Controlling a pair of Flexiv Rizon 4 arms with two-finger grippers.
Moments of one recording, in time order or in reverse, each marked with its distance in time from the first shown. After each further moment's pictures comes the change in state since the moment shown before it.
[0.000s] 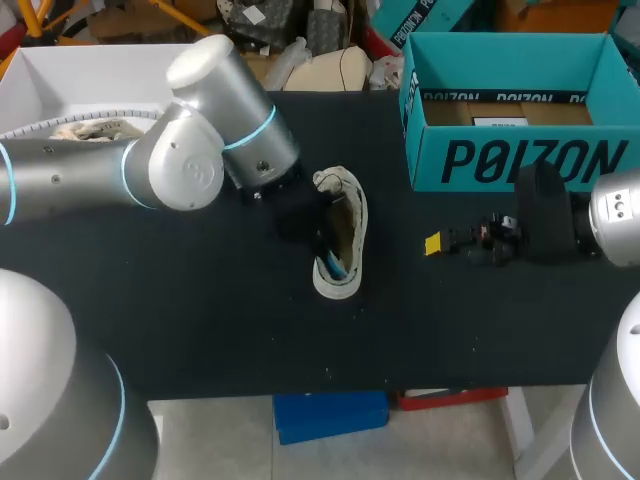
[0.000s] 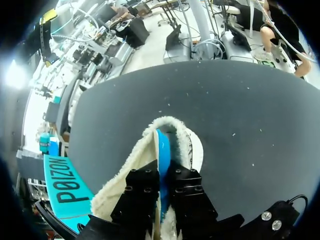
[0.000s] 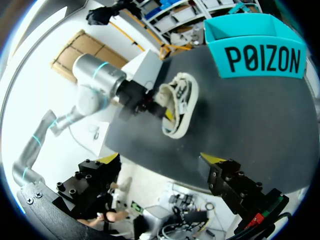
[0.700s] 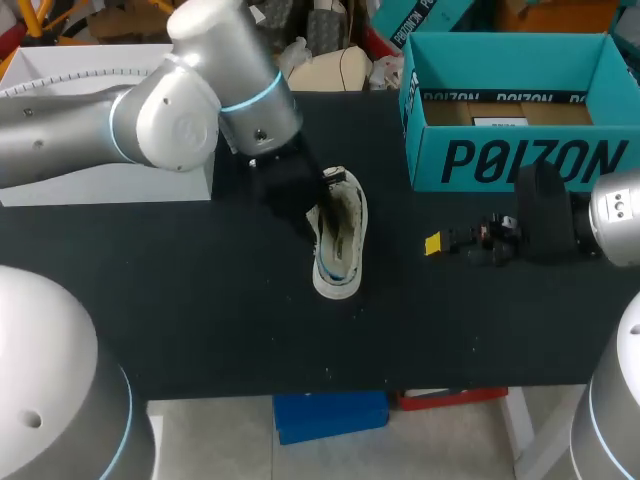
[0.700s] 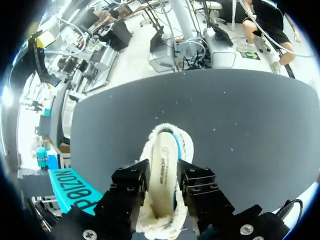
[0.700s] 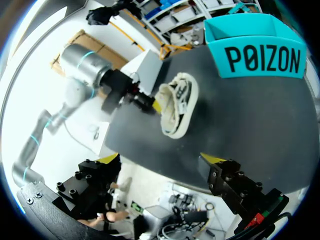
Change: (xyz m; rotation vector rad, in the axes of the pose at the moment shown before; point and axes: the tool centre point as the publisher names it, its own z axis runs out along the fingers) left arm -0.011 -0.012 -0.052 -0.050 0.105 0.127; right arm 0.000 0.000 0.000 0.000 0.000 0.000
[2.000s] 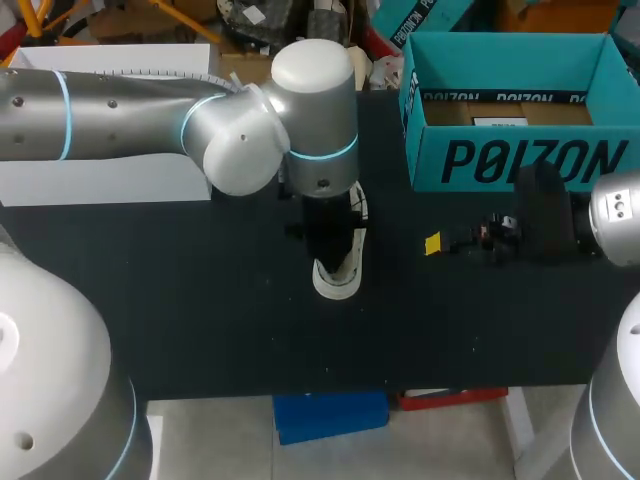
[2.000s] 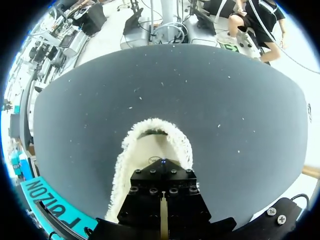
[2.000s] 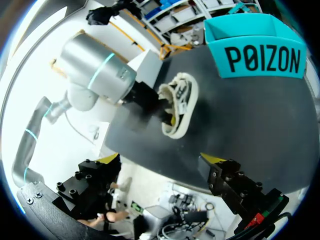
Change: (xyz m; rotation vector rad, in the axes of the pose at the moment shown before) left arm 0.014 0.007 0.069 -0.099 0.289 0.014; right arm 0.000 0.000 0.000 0.000 0.000 0.000
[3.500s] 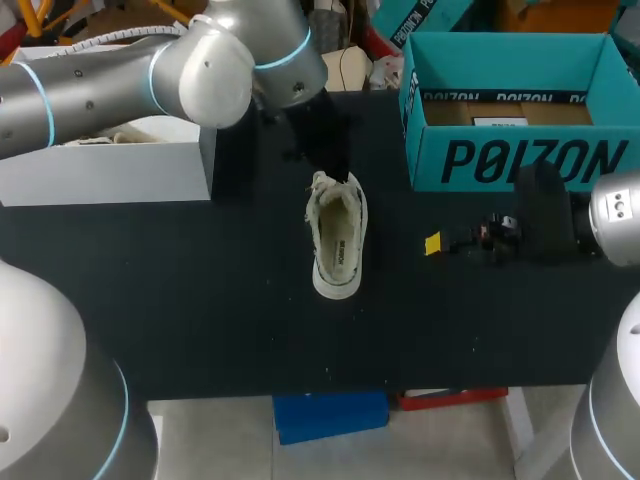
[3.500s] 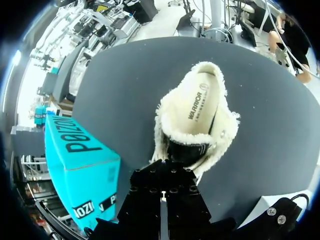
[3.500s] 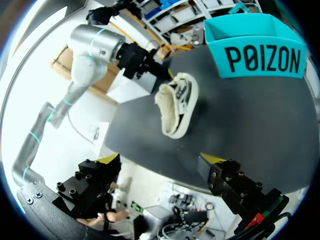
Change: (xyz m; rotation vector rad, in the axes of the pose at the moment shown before) left arm -0.025 0.116 -0.080 -0.004 -0.280 -0.272; right arm 0.000 0.000 0.000 0.000 0.000 0.000
